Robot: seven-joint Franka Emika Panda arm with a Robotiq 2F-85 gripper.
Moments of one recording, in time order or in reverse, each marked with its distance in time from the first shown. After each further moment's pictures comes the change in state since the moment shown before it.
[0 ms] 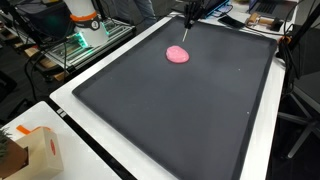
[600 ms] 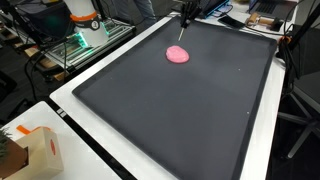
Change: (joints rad) arm -0.006 -0.017 0.021 -0.030 0.010 -0.027 -0.006
